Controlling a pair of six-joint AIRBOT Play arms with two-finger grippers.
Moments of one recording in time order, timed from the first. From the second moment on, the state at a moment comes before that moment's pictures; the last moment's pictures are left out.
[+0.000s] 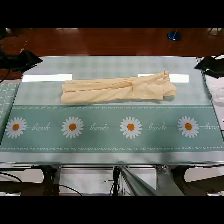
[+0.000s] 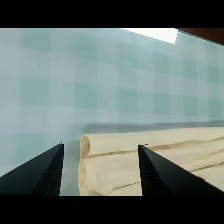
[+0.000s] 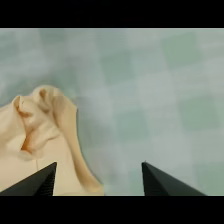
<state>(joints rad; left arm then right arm) 0.35 -1.57 1.49 0.80 -1.05 -1.12 -0.45 -1.69 1.65 -1.09 1.20 1.35</state>
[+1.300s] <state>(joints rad) 0.28 -1.56 1.50 0.82 -1.25 -1.14 -0.21 -2.05 1.70 -0.88 1.36 1.22</state>
